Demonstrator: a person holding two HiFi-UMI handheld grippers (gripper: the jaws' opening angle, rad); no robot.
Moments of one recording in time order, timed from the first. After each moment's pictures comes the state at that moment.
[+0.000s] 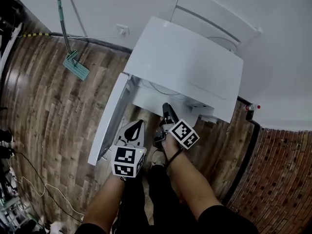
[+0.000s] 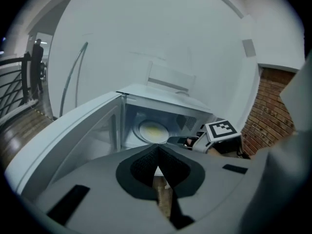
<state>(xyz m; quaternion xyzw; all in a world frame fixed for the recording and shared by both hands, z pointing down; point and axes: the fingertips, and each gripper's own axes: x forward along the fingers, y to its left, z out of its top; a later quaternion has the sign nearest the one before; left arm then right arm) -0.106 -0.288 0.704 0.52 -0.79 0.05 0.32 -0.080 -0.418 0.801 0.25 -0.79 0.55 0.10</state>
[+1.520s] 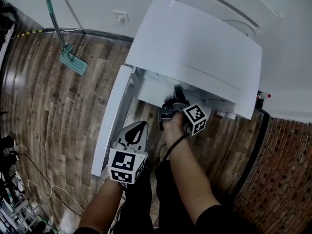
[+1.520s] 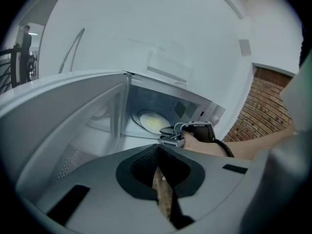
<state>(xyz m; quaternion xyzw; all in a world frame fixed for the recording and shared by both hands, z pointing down) -0.113 -0.268 0.752 0.56 -0.75 0.06 0.35 -0.102 -0.455 0.878 0.36 -0.62 0.69 -0.02</state>
